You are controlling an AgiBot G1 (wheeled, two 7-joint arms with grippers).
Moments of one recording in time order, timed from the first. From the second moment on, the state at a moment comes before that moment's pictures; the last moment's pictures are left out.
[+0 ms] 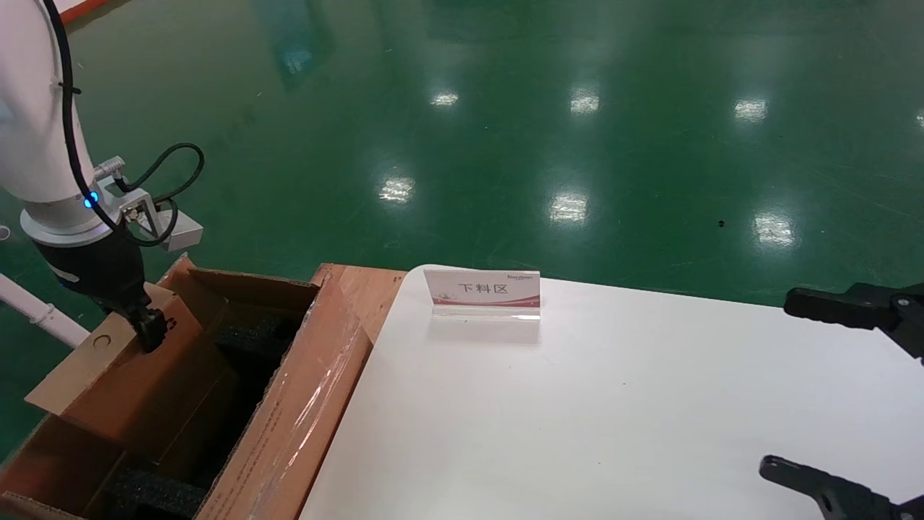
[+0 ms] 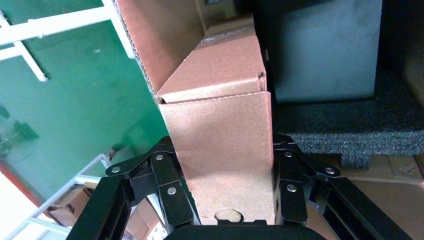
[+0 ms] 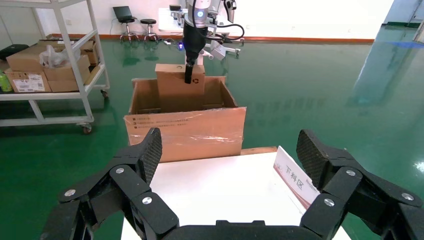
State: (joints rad) left arm -2.16 0.98 2.46 -0.28 1.16 1.40 -0.98; right arm 1.08 -0.61 -0.29 1.28 -0.72 -1.49 0.18
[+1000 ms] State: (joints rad) left arm -2.00 1.03 2.45 -0.11 1.14 1.35 -0.95; right arm 1.08 -0.60 -0.30 1.28 -0.72 -1.49 0.18
